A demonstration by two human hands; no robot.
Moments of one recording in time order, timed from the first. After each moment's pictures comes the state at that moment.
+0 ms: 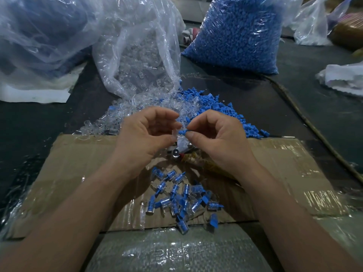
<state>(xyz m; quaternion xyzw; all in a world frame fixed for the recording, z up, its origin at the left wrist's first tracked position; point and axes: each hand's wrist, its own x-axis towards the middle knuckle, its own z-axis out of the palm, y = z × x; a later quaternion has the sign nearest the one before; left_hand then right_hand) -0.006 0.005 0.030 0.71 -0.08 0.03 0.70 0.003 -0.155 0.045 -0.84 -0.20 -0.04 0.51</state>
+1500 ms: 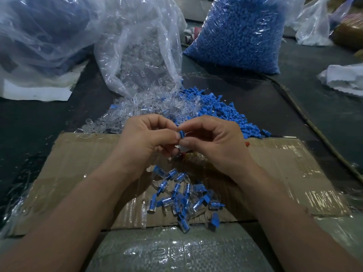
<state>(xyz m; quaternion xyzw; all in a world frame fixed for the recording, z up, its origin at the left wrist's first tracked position) -0.007 0.004 0.034 0.64 -0.01 -0.07 0.77 0.001 -0.153 0.040 -0.79 -0.26 0.00 0.56</state>
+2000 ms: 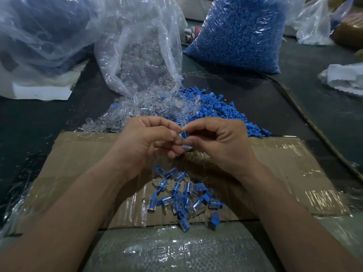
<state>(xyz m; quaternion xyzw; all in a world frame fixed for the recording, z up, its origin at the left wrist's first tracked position) -0.003 0.009 0.034 0.60 -0.02 -0.13 0.79 0.003 -0.158 0.038 -0.81 -0.29 -0.09 0.51</state>
